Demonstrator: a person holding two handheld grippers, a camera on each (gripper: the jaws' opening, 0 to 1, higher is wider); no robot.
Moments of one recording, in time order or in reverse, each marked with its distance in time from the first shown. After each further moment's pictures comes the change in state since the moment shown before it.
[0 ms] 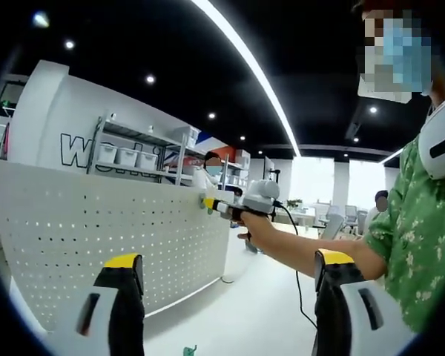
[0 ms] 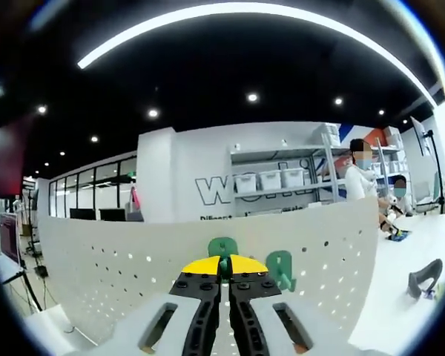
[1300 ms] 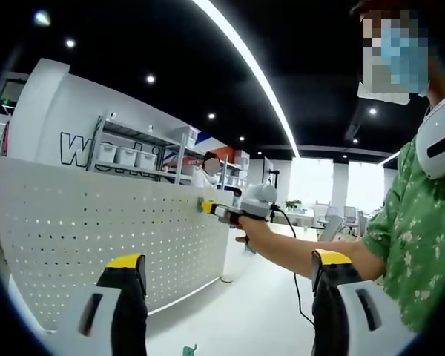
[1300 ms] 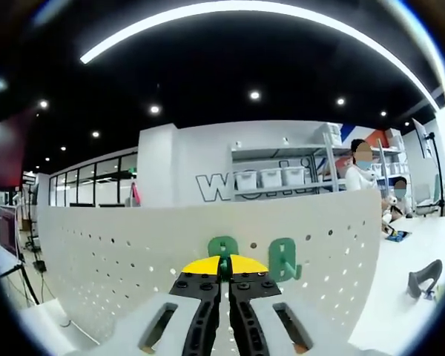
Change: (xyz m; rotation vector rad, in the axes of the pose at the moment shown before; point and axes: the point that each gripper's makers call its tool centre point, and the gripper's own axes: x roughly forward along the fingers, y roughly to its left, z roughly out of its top) left arm -0.003 0.003 -0.003 -0.006 -0.003 -0.006; right arm 0.001 0.002 -0.014 -0.023 0.016 0.004
